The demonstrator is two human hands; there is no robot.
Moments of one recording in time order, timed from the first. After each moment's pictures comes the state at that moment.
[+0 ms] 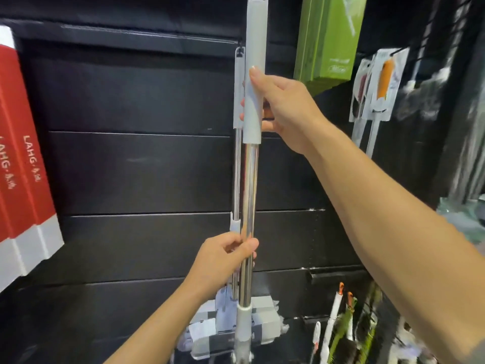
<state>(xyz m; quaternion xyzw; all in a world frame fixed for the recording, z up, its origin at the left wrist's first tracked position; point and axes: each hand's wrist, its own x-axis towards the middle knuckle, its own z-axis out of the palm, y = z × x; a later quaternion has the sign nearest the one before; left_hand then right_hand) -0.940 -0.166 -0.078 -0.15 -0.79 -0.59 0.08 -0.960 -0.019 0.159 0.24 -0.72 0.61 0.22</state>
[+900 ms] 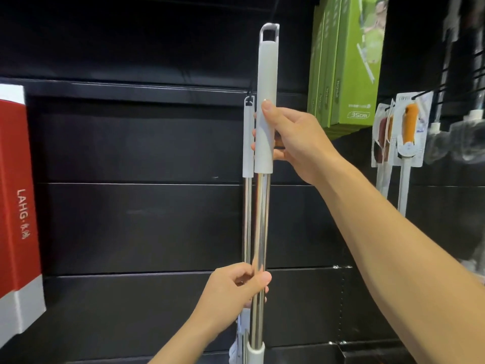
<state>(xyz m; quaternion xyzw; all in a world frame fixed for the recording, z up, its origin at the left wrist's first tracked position) -1.037 -0.164 -0.033 -0.17 -0.78 -0.59 0.10 -1.047 -0.015 0.197 0.27 -0.70 0.60 0.26</state>
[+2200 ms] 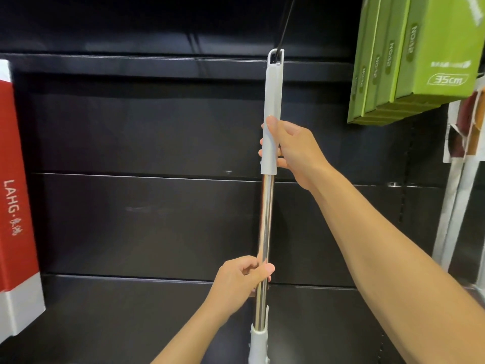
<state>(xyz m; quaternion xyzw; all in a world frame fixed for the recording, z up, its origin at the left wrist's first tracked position) -1.192 -0.166 -0.056 -0.12 -0.80 -0.57 0.13 -1.222 -0.032 0.171 0.23 -0.73 0.60 0.24</state>
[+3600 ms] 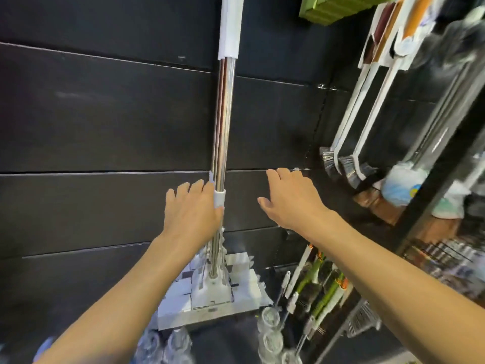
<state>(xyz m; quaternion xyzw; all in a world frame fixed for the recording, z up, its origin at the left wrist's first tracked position) -1.053 -0.189 -0.087 -0.11 -0.98 -0.11 0.15 -1.025 0.000 -0.039 -0.02 -0.99 -0.06 0.10</state>
